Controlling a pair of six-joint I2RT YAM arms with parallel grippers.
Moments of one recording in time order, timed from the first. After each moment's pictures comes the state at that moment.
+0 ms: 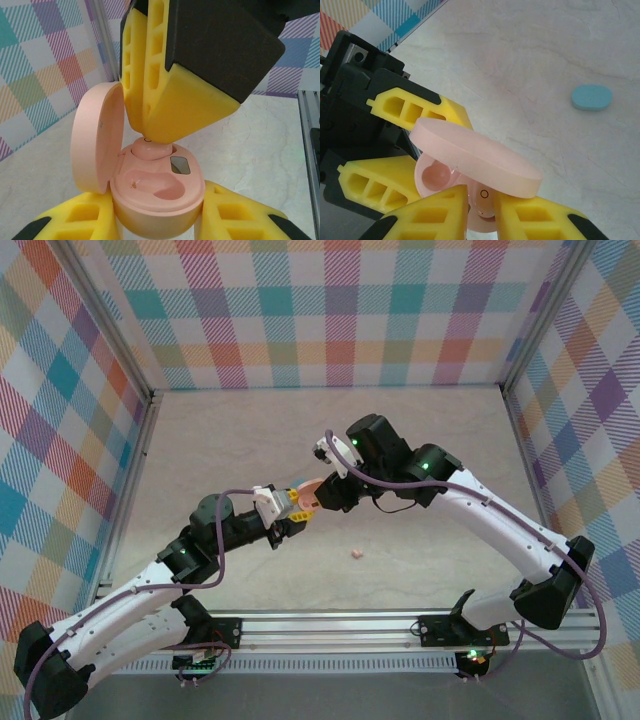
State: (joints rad) left arm -0.76 0.78 0.55 0.12 0.32 0.18; right arm 0.87 1.40 1.50 -0.89 -0.34 0.11
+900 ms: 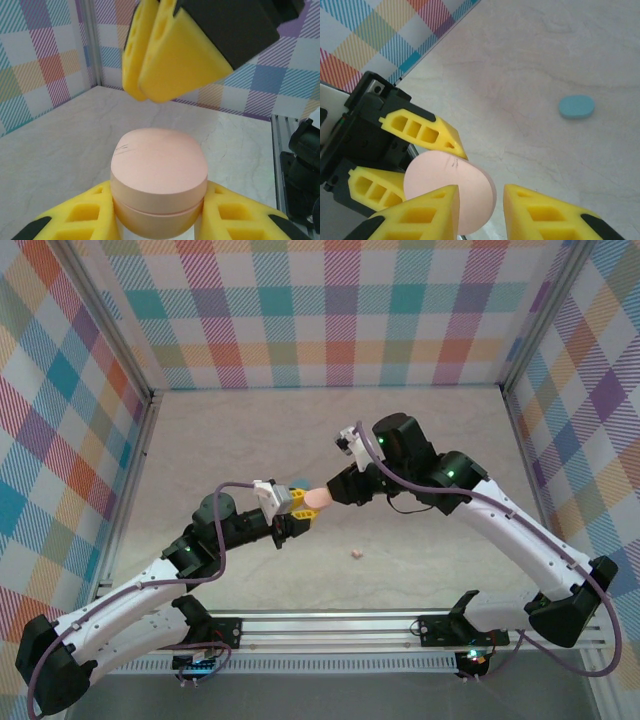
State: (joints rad) left arm -0.76 0.82 0.55 0.20 0.37 0.03; right arm 0.79 1.27 1.40 -0.80 -0.36 0.21
